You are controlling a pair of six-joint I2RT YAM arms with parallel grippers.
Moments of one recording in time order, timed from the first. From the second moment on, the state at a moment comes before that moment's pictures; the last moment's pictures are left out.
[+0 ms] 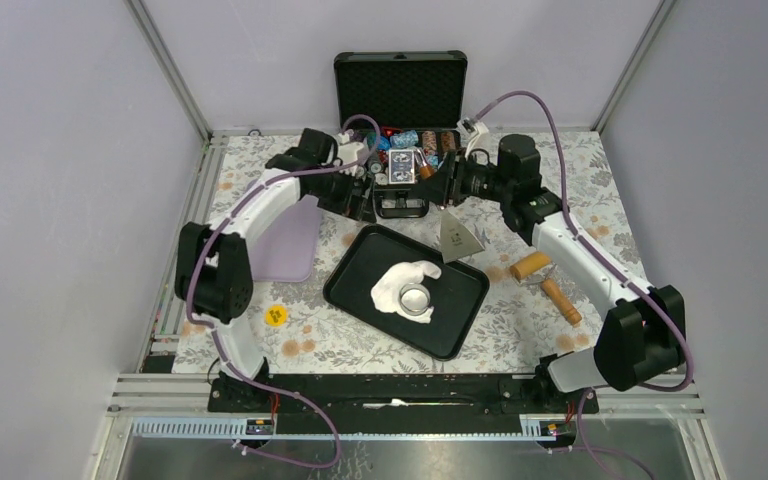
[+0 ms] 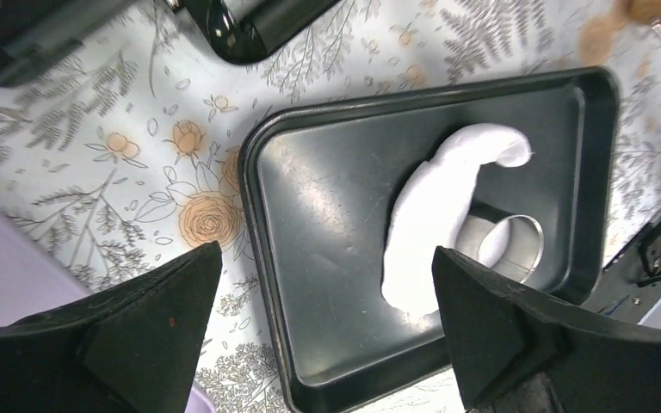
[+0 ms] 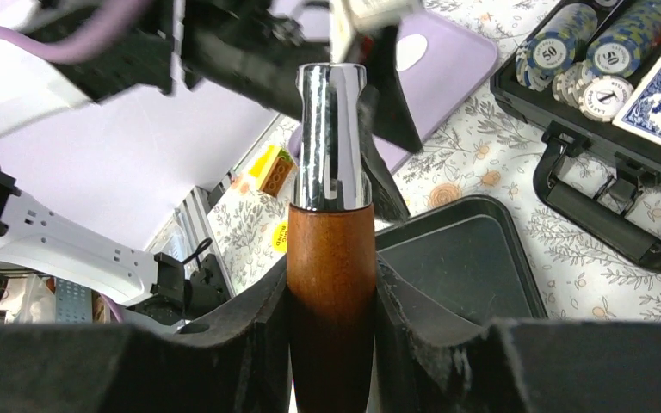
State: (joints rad) left arm -0.34 1.84 1.49 -0.68 0.49 0.03; right arm 0.39 1.44 1.16 0.03 -0.73 0.49
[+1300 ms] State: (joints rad) left arm -0.60 1.85 1.45 0.32 1.10 -0.98; right arm 0.18 1.53 0.83 1.02 -0.62 1.43
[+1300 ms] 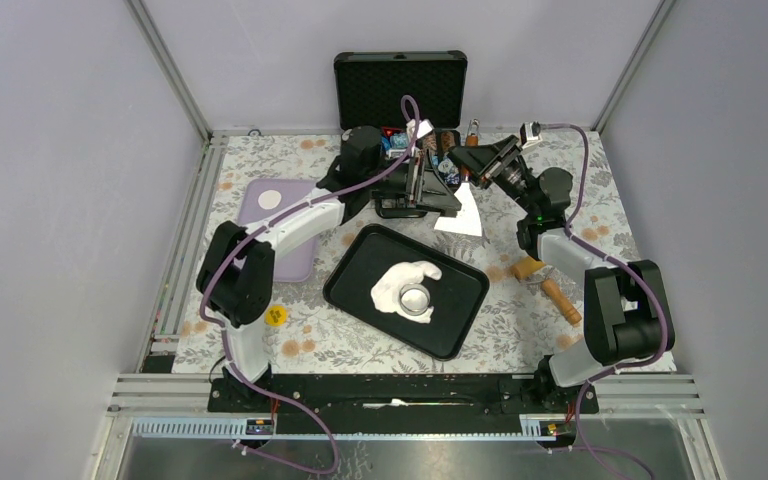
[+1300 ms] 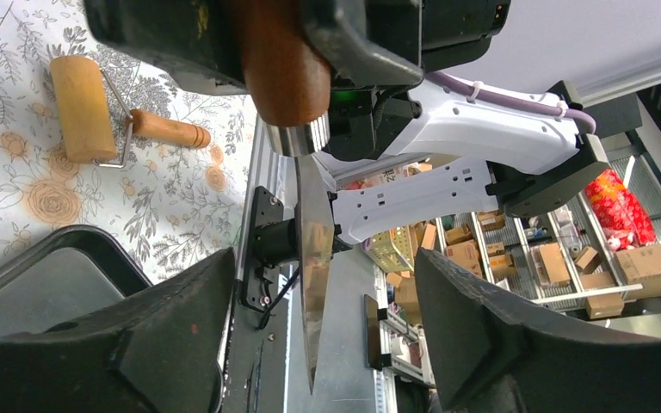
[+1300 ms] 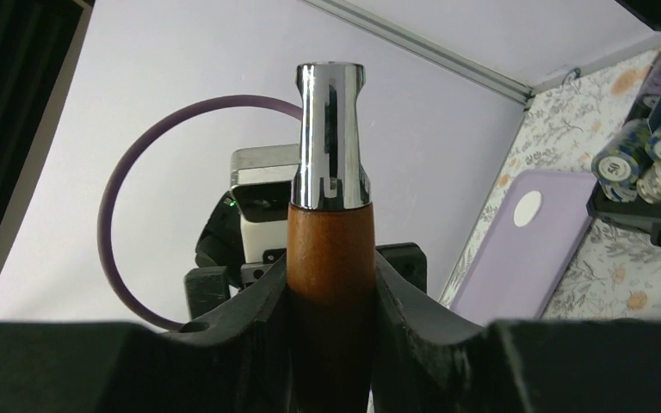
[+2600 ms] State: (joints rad) left arm -0.59 1.90 1.87 -1.48 0.93 0.54; right arm 0.16 1.68 1.68 -1.20 -1.20 -0.49
